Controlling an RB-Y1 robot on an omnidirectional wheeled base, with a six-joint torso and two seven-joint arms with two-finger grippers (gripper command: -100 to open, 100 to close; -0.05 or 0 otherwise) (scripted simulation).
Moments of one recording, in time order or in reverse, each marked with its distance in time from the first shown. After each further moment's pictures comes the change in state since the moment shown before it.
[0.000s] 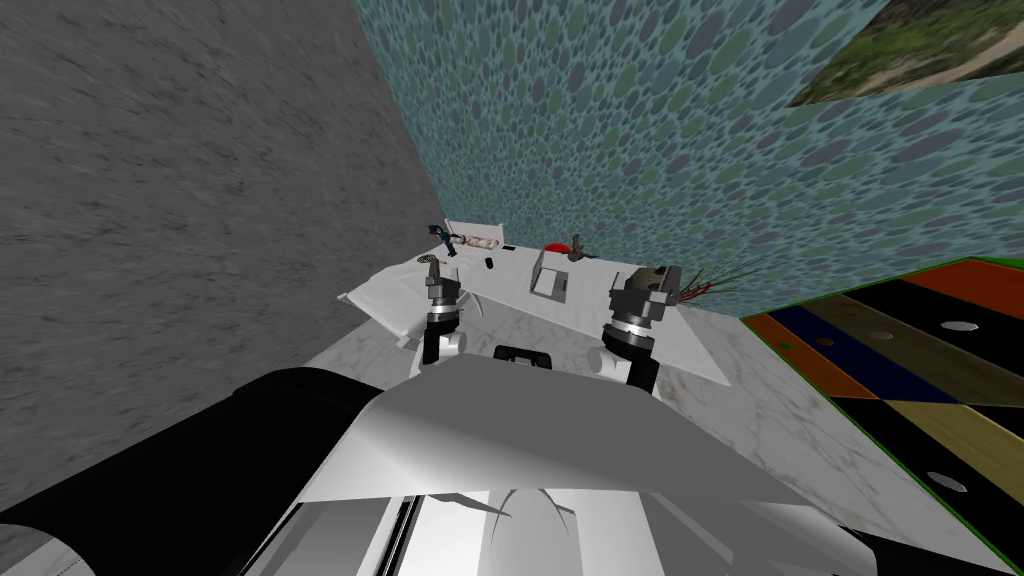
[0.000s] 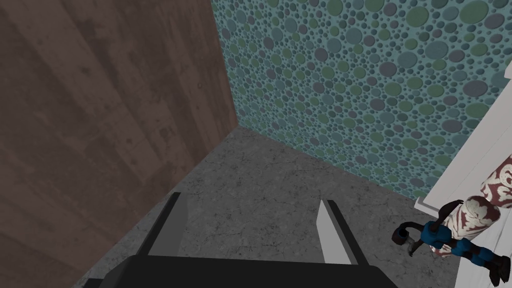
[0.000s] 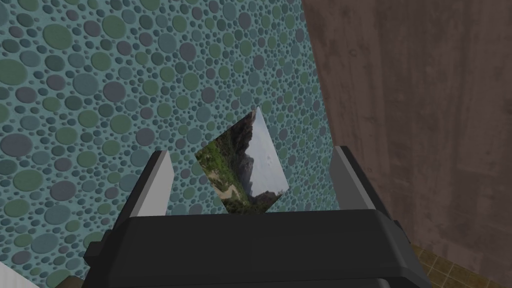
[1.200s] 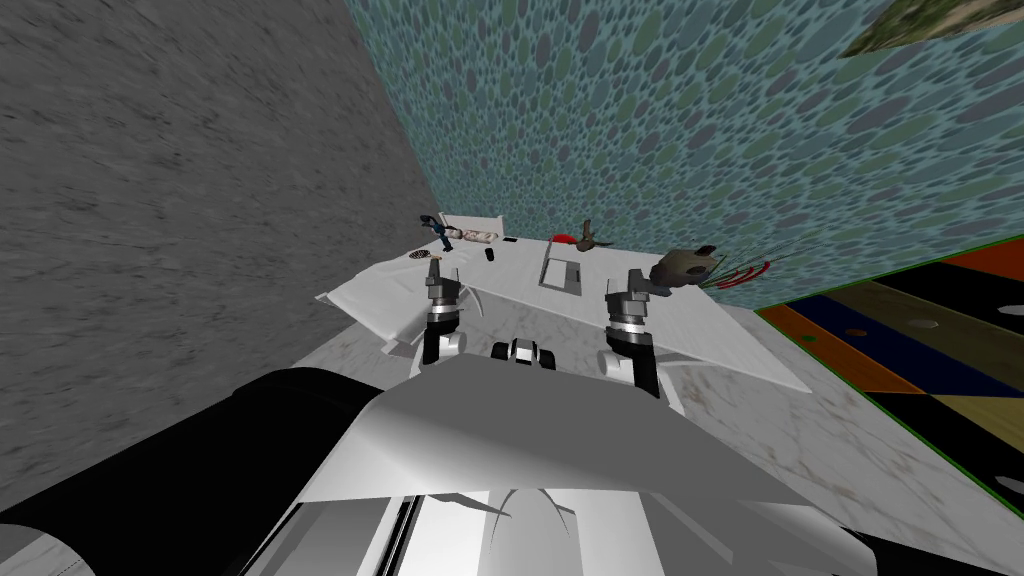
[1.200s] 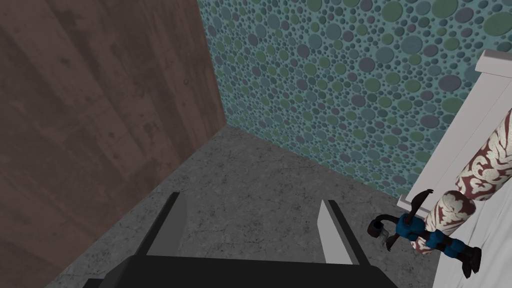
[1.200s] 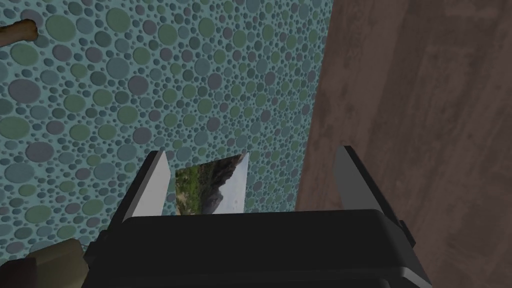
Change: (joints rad) left arm 0.000 0.000 0.000 0.000 0.000 0.000 0.000; right arm -0.023 -0.156 -0.054 0.076 0.165 0.065 0.139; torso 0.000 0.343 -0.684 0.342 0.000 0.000
